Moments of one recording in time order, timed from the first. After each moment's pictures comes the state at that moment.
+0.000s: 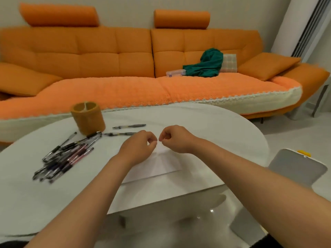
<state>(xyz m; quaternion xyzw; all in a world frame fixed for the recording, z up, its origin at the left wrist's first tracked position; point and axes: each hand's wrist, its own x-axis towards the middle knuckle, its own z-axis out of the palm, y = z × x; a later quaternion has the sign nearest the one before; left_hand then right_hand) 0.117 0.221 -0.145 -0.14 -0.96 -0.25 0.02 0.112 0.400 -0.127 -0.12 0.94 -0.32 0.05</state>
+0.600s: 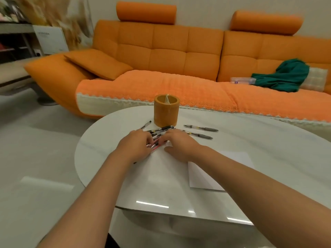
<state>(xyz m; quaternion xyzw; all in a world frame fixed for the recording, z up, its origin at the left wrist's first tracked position) 0.140 -0.009 -0.153 0.04 -0.99 -0.16 0.03 0.076 0.165 -0.158 -0.38 0.92 -0.13 0.01</state>
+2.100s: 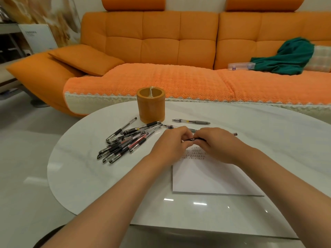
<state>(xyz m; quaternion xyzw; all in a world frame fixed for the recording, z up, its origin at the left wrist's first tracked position) 0.096 0.123 -0.172 -0.08 -0.92 -0.39 0.06 0.057 0.304 -0.159 -0.36 0.93 -0.12 -0.04</state>
